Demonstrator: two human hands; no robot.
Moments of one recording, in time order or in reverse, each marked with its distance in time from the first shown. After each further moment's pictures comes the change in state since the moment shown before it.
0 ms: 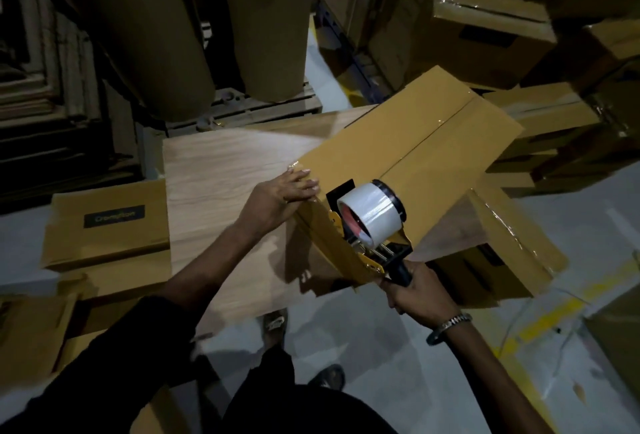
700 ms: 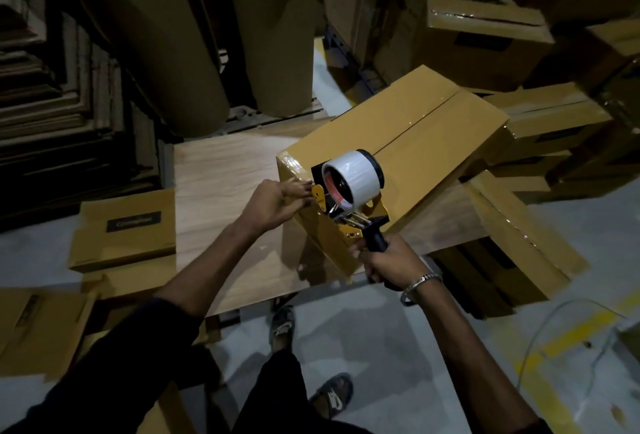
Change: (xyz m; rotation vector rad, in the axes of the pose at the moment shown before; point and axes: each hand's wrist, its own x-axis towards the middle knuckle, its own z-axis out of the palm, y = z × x) left_hand -0.013 0.053 0.020 -0.144 -0.071 -0.227; right_hand 0.014 0.020 0.000 0.246 -0.110 -0.065
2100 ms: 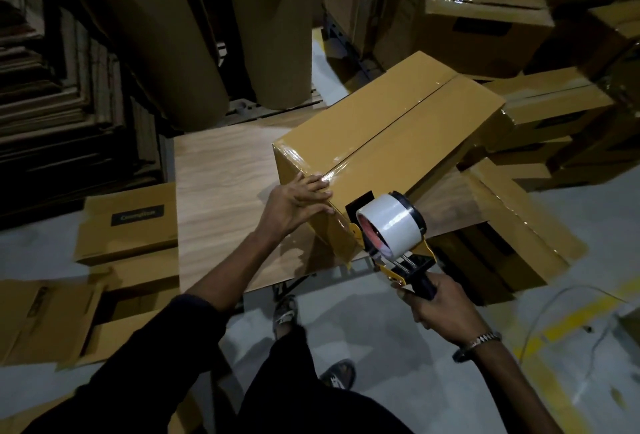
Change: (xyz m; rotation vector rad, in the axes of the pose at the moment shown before) left_hand -0.017 0.021 0.052 -0.024 0.131 0.080; right_hand -0.095 0.080 -0.029 -0.119 0.124 -0.013
